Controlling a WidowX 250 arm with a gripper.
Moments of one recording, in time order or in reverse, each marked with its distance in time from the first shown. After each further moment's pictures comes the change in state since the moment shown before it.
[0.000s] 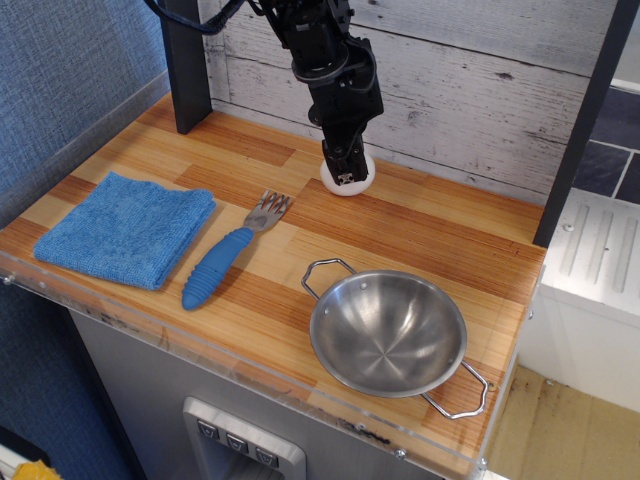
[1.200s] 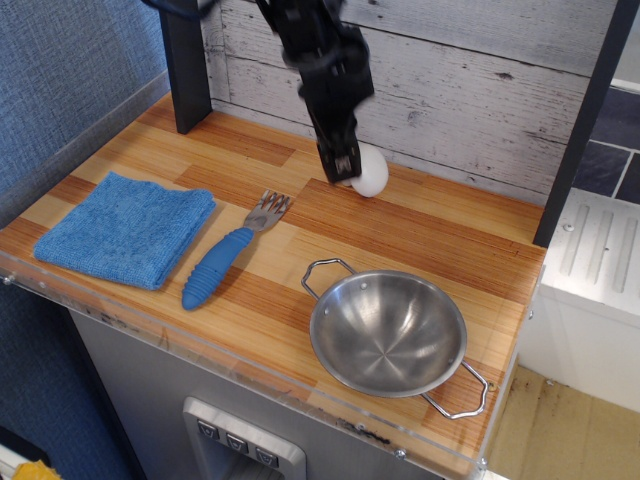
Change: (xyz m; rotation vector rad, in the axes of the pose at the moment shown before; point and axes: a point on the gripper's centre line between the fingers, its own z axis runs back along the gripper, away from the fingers) arm -0.003 0.012 0.024 0.061 -0.010 0.116
